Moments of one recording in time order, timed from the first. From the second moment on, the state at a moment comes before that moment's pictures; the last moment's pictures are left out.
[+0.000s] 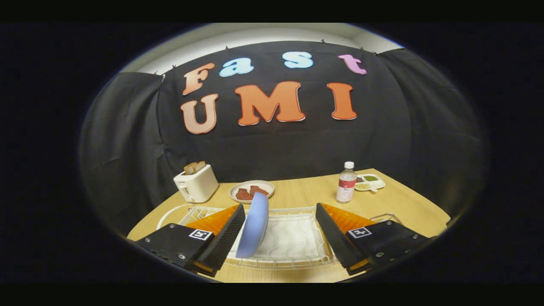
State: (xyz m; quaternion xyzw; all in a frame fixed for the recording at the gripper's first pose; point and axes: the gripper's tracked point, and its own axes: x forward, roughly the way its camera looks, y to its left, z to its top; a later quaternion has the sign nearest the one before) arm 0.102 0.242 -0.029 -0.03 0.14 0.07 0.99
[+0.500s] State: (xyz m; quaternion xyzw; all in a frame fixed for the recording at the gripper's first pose) arm 0.135 0.260 -0.089 -0.01 0.24 0.02 0.97
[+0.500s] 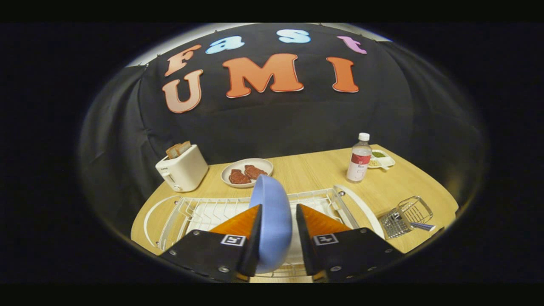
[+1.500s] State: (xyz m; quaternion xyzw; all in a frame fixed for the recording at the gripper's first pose) arm 0.134 0.256 -0.032 -0.14 0.17 -0.06 0.97
